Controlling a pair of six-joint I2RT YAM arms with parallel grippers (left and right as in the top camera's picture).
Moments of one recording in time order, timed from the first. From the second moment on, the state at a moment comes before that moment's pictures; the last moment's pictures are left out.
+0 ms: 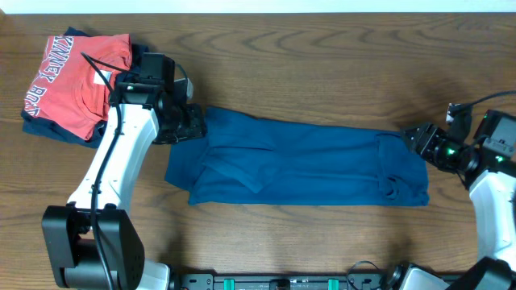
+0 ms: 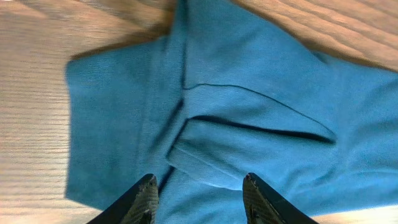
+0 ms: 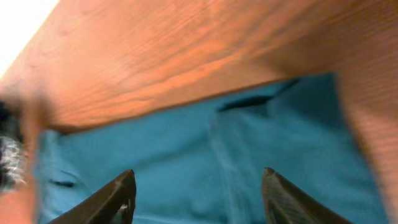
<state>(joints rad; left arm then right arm) -0.08 1.65 1.30 -0.99 0.26 -0.22 -0.43 1.34 0.87 -0.60 -0.56 0.15</state>
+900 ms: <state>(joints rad) -0.08 1.46 1.30 -1.02 0.31 -0.12 -0.63 1.75 0.89 -0.62 -0.53 -0.08</state>
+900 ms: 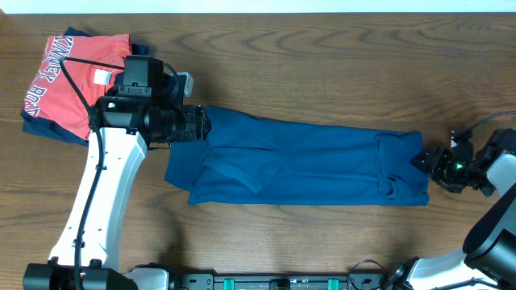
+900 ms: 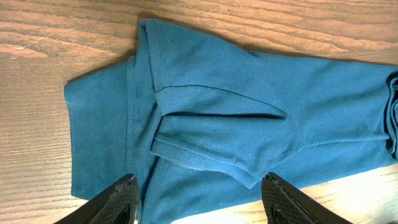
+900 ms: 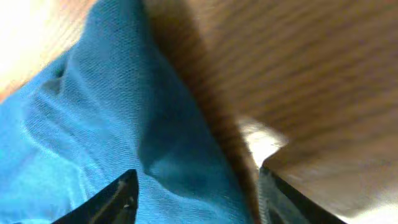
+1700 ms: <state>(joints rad) -0.08 1.46 1.30 -1.02 0.31 -0.12 -0.69 1.62 0.91 -0.61 -0.48 0.00</state>
